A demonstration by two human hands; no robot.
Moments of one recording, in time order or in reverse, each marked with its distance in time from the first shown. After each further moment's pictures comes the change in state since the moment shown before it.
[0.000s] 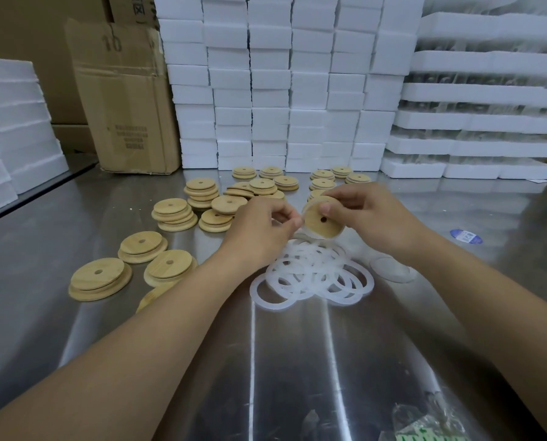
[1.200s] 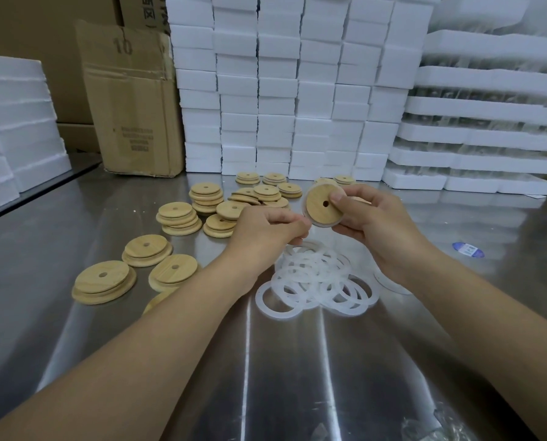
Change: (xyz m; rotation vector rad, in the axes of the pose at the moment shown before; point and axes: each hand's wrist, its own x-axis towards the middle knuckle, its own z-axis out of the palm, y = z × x) left_hand -0.004 -0.002 -0.004 -0.488 0.023 -0.180; right_hand -0.002 -0.016 0.016 0.474 0.208 0.243
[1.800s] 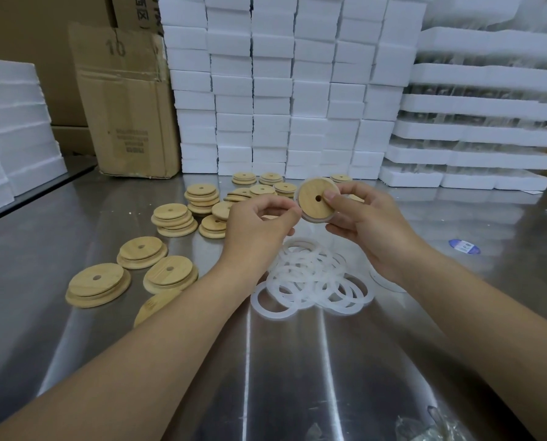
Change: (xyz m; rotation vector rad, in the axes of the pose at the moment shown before) left_hand -0.003 0.004 0.009 -0.090 0.167 0.118; right_hand -0.003 -0.003 0.005 0.037 0.004 0.025
